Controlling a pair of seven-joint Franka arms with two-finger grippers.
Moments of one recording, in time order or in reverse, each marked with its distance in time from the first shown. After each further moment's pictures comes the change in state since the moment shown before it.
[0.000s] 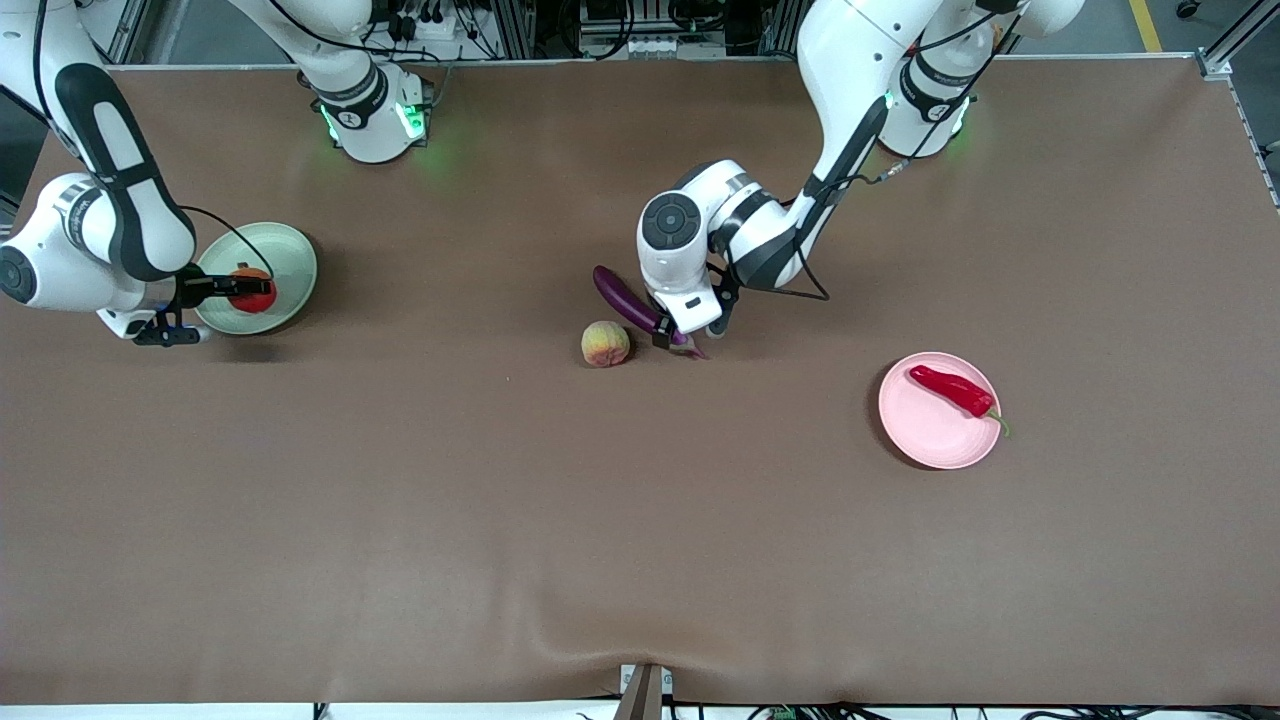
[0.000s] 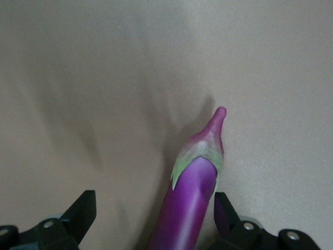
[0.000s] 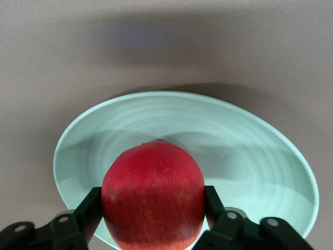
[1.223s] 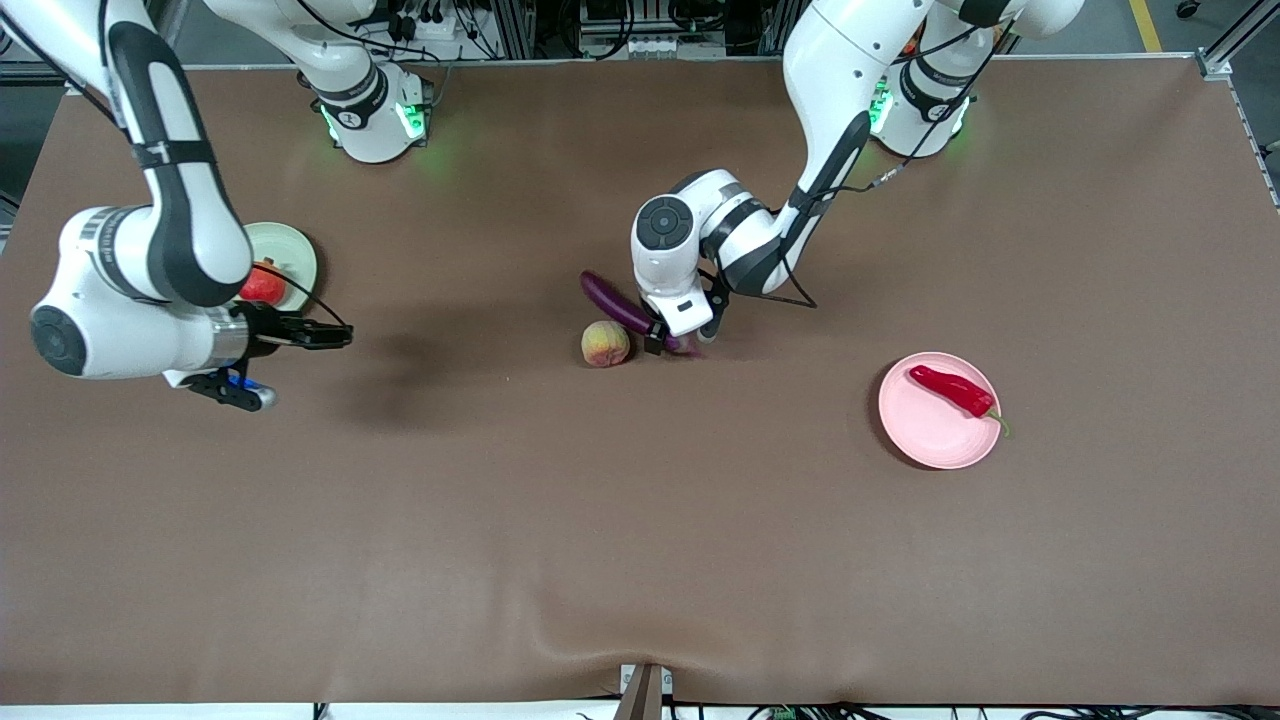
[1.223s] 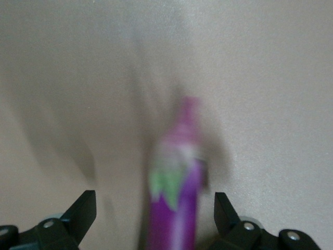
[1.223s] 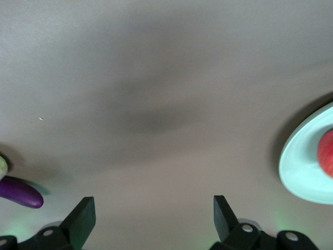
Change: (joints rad) left arm -0.027 0.054 0.016 0.024 0.037 0.061 -0.028; right arm 0.408 -0.009 0.042 0.393 0.223 -0.403 0.683
